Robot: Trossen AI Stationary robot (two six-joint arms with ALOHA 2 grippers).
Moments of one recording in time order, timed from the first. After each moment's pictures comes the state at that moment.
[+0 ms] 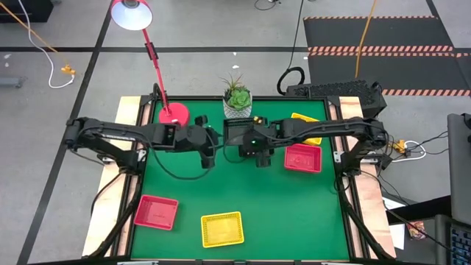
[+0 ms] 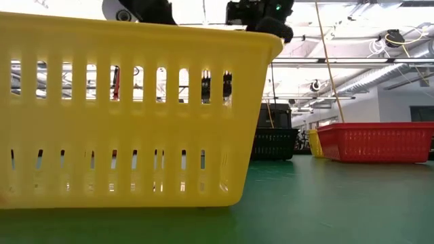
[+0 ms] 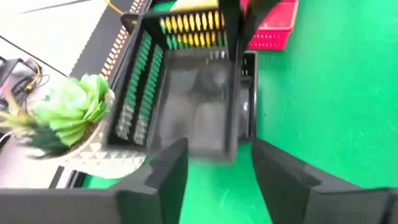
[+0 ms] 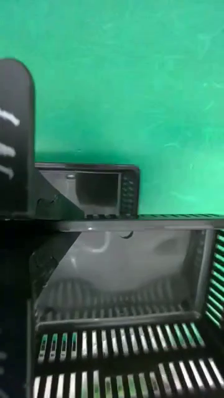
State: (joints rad) left arm -0.02 1.33 1.10 -0.45 -0.32 0.09; right arm -0.04 1.69 1.47 -0.89 0.24 -0.20
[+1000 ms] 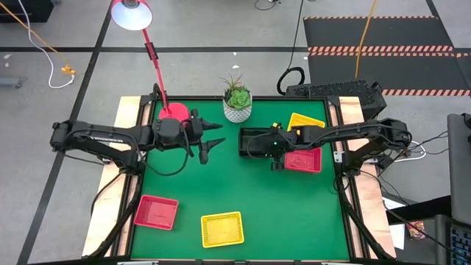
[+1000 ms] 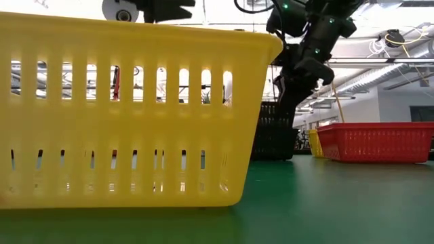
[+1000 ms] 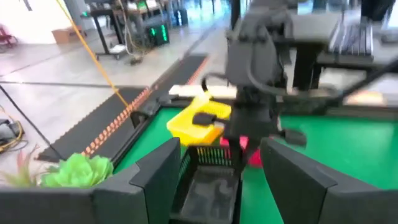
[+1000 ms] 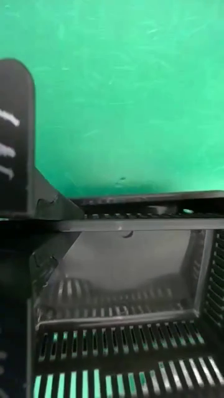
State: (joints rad) left arm 0.01 1.14 0.86 0.11 -0.23 0.05; right arm -0.12 1.45 0.88 -0.45 0.05 -0.14
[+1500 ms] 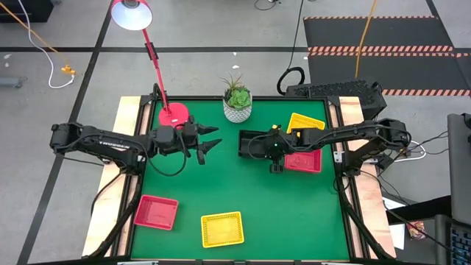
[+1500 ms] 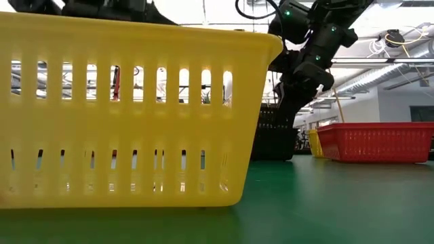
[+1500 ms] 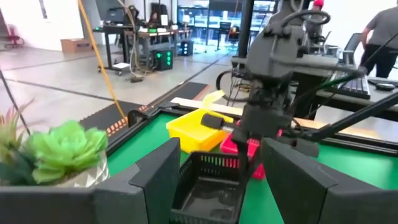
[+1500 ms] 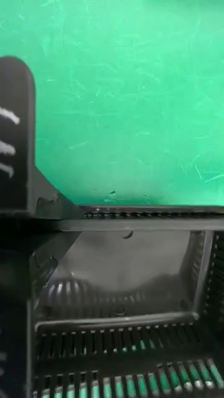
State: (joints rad) left arm 0.07 1.14 0.50 0.63 -0.18 -0.07; right arm -0.12 1.46 0.82 -0.33 0.00 -0.10
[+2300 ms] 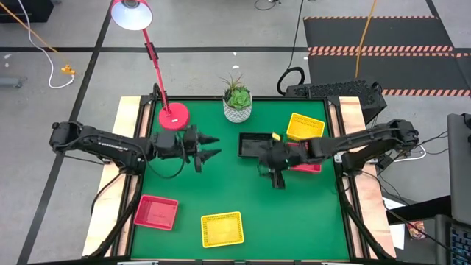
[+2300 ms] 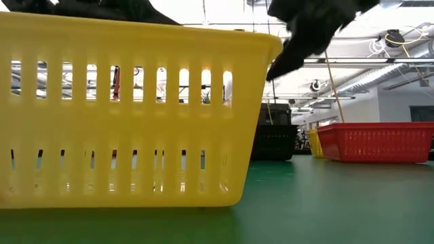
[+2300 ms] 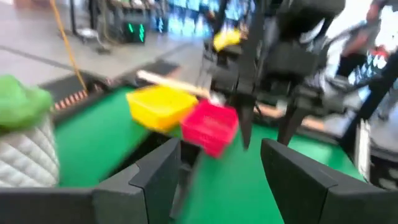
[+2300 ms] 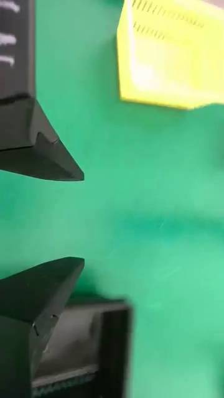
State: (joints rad) left arm -0.01 1.13 0.49 0.55 -0.14 -0.23; right arm 0.12 1.35 0.88 -0.31 0.01 0.07
